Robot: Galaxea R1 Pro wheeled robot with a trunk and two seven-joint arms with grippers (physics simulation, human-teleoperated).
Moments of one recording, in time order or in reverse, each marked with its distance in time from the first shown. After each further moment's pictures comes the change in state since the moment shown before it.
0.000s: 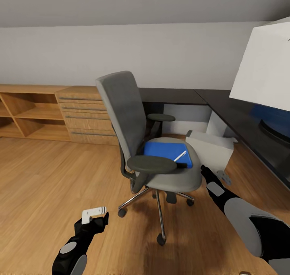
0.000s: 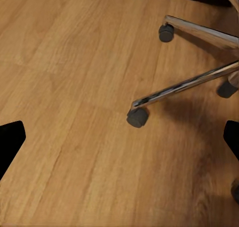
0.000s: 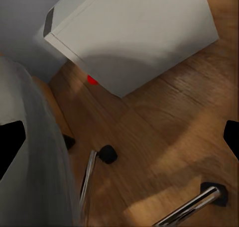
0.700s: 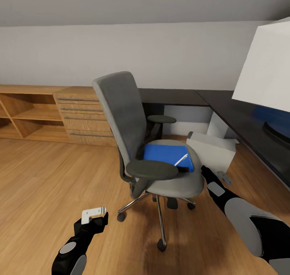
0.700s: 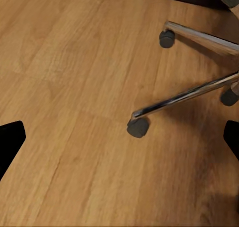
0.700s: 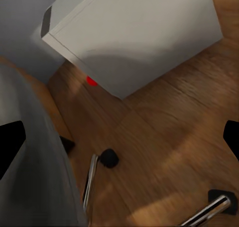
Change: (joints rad) left arm 0.000 0.005 0.000 0.002 -0.002 -0.002 -0.002; right arm 0.000 -0.004 -0.007 0.002 0.000 0.011 -0.008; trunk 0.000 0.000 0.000
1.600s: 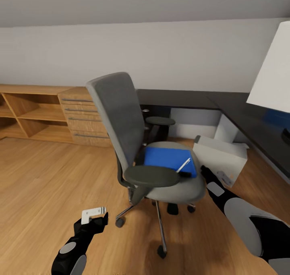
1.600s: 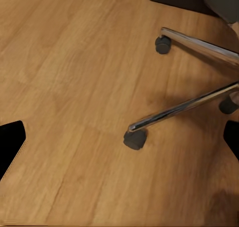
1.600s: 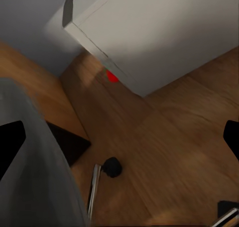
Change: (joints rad) left arm 0.000 0.000 0.002 0.001 -0.001 0.000 -0.002; right arm -0.001 0.003 -0.002 0.002 0.002 -0.006 0.005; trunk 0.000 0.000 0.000
